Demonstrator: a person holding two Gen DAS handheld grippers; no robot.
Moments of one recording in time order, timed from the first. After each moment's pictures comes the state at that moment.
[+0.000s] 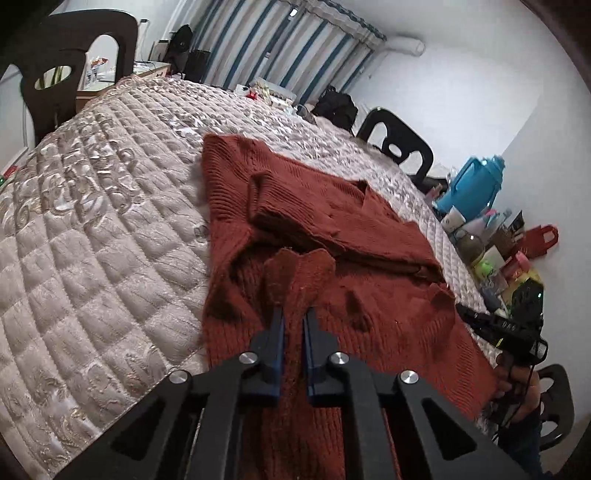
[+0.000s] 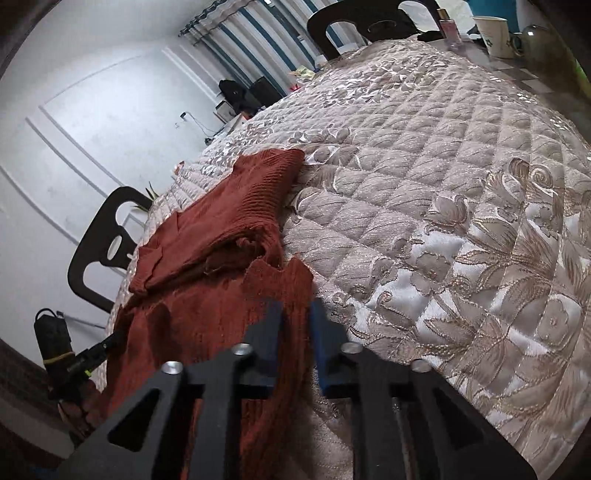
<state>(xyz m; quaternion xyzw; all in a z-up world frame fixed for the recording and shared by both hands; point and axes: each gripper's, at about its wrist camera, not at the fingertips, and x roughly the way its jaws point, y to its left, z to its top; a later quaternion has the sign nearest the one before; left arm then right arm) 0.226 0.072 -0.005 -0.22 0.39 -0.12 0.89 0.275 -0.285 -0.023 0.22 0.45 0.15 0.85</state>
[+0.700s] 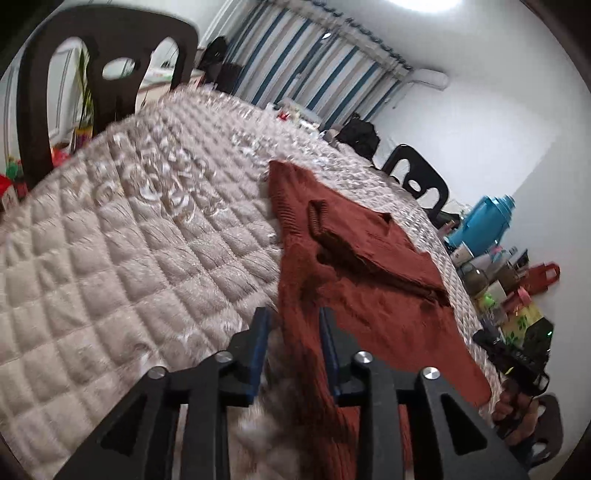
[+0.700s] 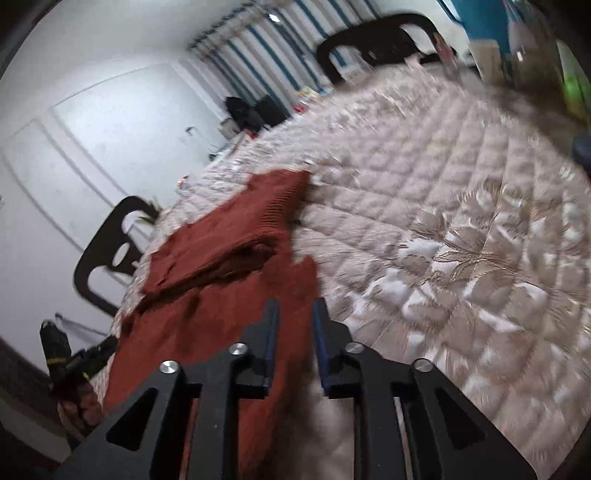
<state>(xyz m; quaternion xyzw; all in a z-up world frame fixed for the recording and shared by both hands) 0.179 0.119 0.002 -0.25 0.36 -0.08 0.90 0.236 -0.282 0.008 0.21 0.41 0.15 0.88</state>
